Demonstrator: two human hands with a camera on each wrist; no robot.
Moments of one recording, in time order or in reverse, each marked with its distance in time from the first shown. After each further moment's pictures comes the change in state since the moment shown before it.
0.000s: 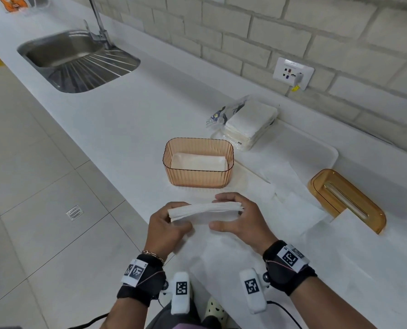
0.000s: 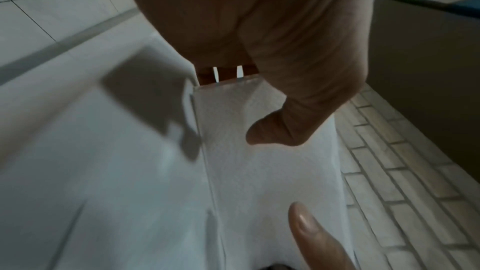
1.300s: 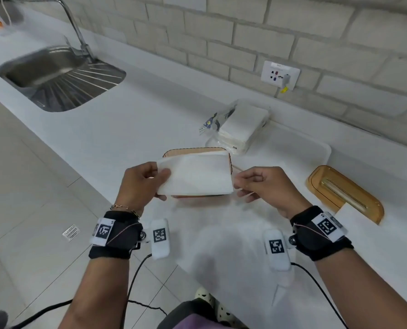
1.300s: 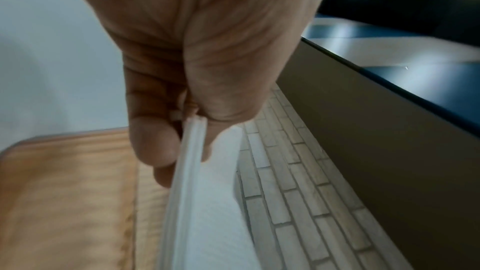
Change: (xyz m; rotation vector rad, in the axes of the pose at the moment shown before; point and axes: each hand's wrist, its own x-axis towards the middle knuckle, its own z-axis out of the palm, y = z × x) left_hand 0.101 0.101 -0.047 0.159 -0.052 0.029; right_hand 0.037 -0.079 -0.050 -0.007 0.149 0.113
